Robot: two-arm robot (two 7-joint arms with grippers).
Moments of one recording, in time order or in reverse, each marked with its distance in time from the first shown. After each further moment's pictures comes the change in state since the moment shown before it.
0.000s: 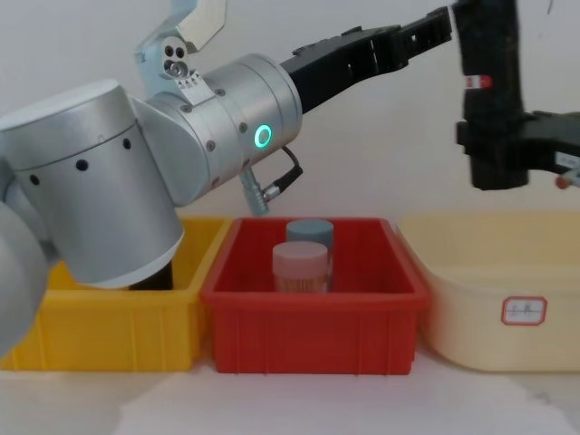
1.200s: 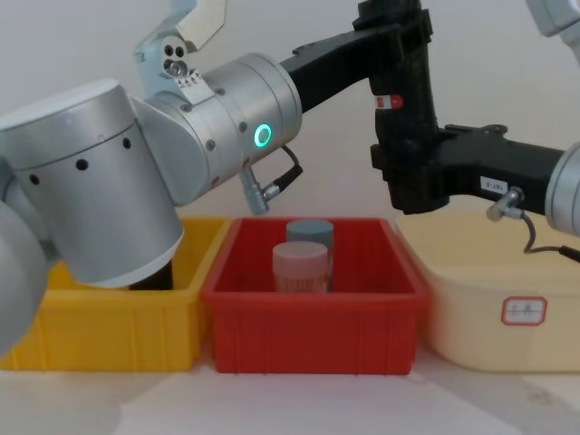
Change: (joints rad) left arm 0.000 0.000 0.000 0.000 0.000 0.000 0.000; right arm 0.016 0.011 -0.126 0.006 -0.034 -0.064 0.092
